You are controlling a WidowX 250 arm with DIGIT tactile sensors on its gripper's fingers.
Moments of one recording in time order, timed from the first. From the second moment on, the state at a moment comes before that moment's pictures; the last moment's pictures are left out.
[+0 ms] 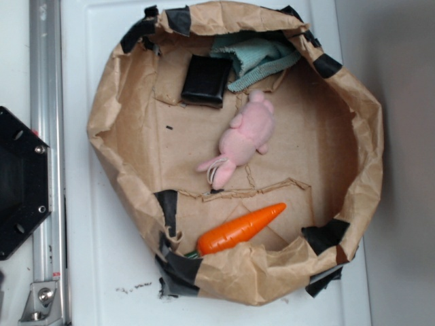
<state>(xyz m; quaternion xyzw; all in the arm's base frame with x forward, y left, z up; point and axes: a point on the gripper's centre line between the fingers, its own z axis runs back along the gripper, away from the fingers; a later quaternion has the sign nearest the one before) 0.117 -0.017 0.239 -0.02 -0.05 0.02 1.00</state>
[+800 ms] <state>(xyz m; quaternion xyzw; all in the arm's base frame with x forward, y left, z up) 0.194 -0.016 0.208 0.02 -0.02 0.11 0.99</state>
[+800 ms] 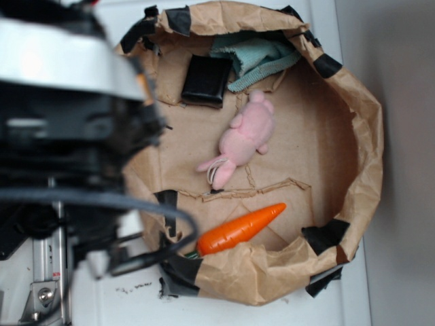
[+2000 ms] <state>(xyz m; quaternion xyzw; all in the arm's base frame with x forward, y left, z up) 0.243 0.043 0.111 0.02 -0.05 0.54 0.84</state>
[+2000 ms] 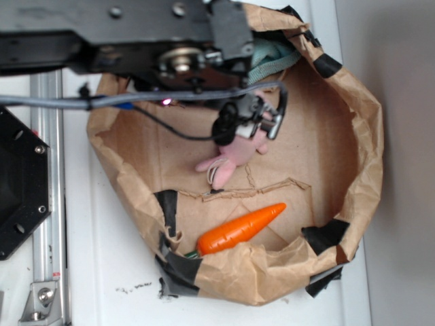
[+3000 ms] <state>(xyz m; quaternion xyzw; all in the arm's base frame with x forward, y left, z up) 0.243 0.057 0.109 0.07 -0.06 0.59 0.81</state>
